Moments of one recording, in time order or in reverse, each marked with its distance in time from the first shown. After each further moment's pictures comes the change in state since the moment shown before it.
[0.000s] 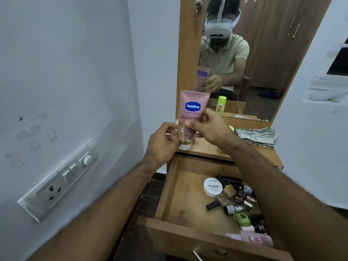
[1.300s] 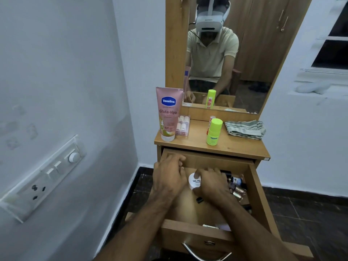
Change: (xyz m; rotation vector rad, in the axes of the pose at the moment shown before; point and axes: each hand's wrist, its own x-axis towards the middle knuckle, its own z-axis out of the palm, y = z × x) left_hand -0.072 -0.042 0.069 0.544 -0.037 0.023; right_hand -0.092 0.135 0.014 -1.122 -0.193 0.255
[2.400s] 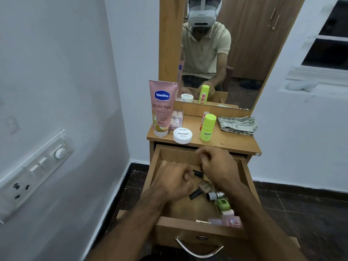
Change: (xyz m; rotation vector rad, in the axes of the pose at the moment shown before) left_hand -0.005 0.001 0.006 0.122 -0.358 0.315; right_hand -0.017 0.017 -0.054 0.385 0.386 -0.024
